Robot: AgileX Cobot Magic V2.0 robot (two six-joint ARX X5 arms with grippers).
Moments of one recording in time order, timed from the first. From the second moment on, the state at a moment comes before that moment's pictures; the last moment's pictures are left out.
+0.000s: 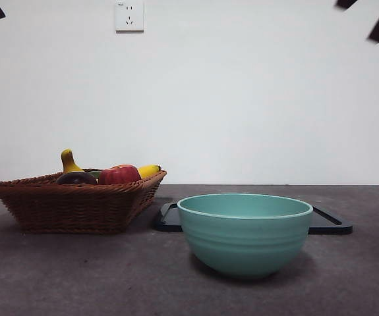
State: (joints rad) left arm -0.36 0.98 1.17 -1.09 0.51 0.09; right arm 0.58 0.85 0.99 -0.97 -0.26 0.19
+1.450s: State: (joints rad) left arm -0.36 0.98 1.17 -1.09 0.51 0.09; right arm 0.58 0.78 0.99 -1.03 -0.26 0.18
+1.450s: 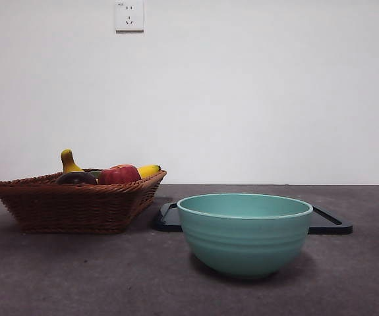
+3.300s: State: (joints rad) left arm 0.02 0.01 0.10 -0.14 0.05 0.06; right arm 0.58 0.78 0.99 -1.03 -0.26 0.18
